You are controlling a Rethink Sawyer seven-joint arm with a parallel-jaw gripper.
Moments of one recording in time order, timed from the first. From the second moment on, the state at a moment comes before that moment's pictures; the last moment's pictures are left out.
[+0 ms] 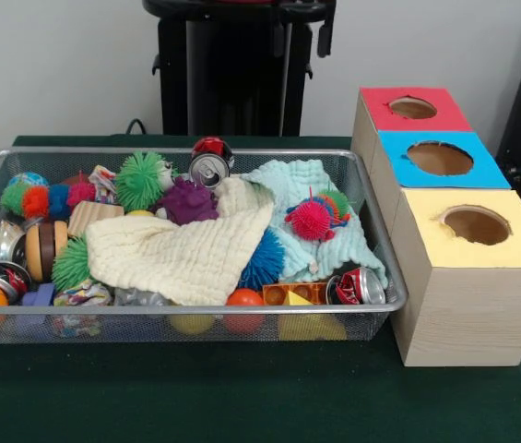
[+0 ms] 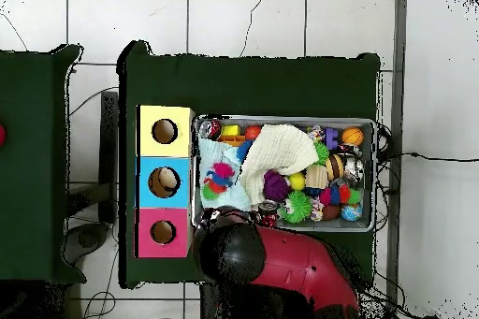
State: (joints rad) arm -0.31 -1.06 0.06 2.08 -0.01 0.57 1.57
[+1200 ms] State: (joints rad) arm -0.45 -0.81 0.20 1.70 -0.16 0.57 1.57
